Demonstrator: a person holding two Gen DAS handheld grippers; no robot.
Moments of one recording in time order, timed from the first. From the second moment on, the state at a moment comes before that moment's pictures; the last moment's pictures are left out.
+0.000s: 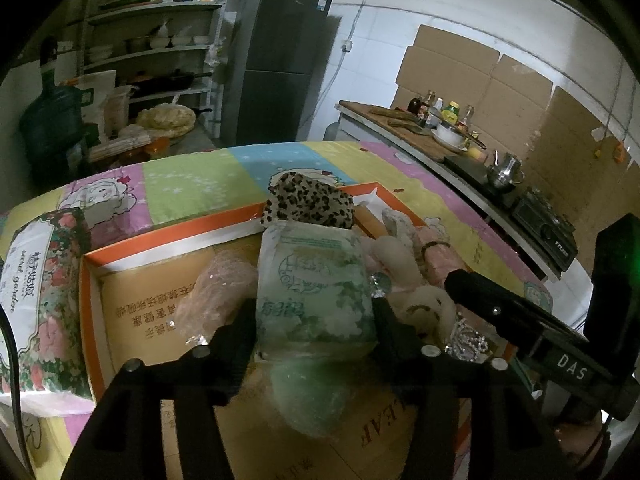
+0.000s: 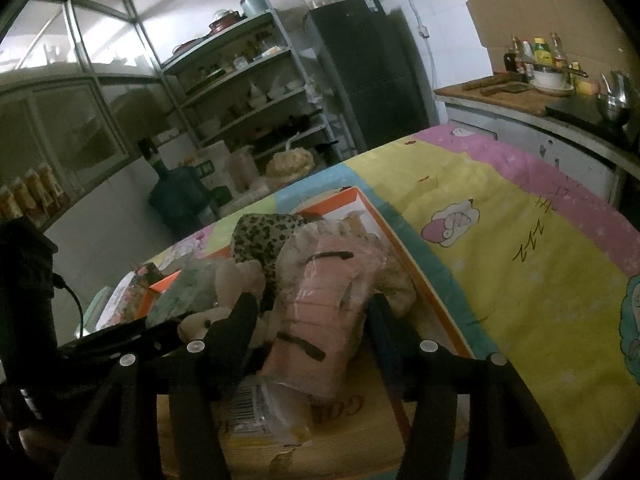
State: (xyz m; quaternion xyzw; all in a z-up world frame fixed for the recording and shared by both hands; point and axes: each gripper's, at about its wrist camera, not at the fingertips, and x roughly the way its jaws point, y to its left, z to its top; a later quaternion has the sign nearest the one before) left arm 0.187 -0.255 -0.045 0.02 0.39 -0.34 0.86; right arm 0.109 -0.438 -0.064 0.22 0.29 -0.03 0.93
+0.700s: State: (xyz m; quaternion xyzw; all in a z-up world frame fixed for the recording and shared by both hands) left arm 0.173 -0.252 -0.030 0.01 0.37 -0.33 0.87; right arm 0.096 -0.436 -0.049 0.20 0.28 -0.04 0.94
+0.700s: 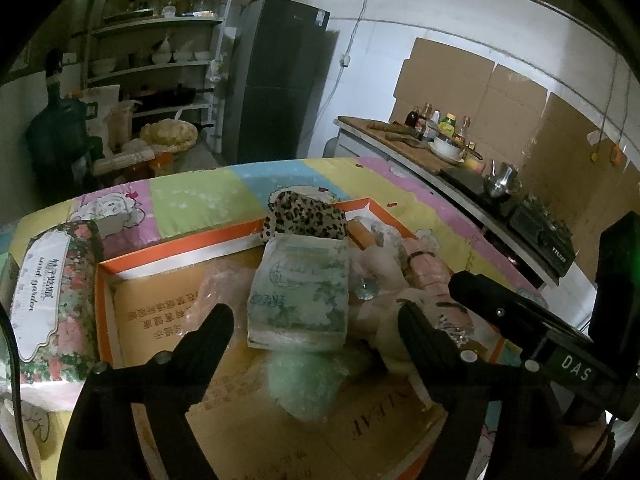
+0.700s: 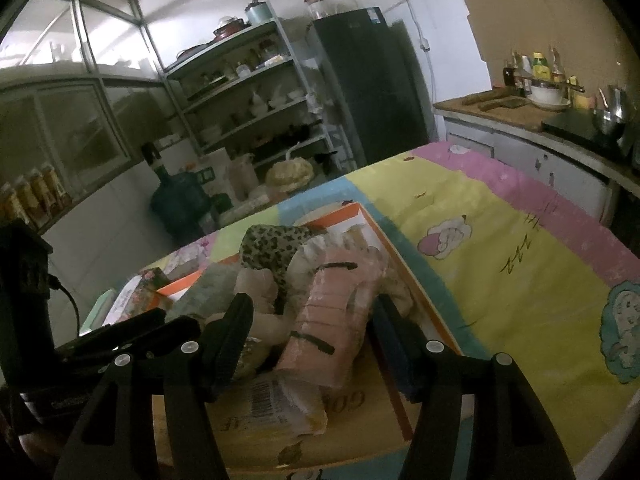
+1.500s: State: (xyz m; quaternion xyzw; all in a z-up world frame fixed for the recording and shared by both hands) left arm 0.145 -0.220 -0.005 0.00 0.33 -0.33 0.88; right arm 0.075 -0.404 -0.019 0.18 0.25 -0.04 0.95
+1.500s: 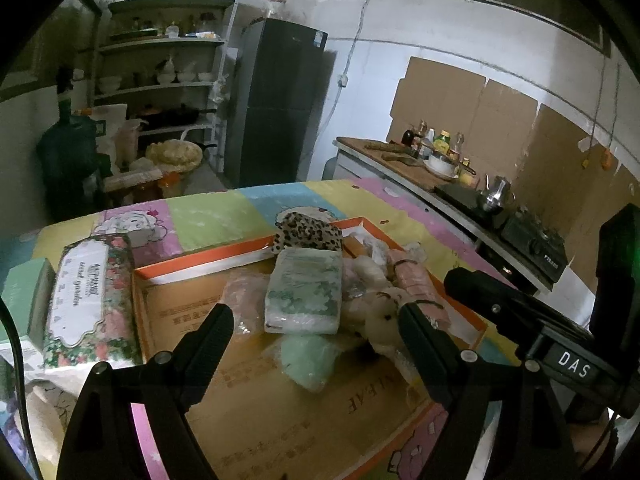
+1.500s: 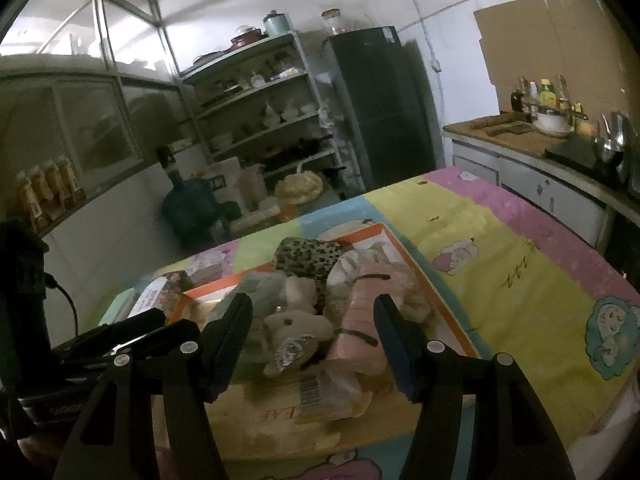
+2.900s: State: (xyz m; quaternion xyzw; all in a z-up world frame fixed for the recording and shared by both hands) left arm 0.120 -0.088 0.004 -0.06 0.31 -0.24 0.92; right arm 0.082 -0.288 -0.002 0.12 0.25 0.04 0.96
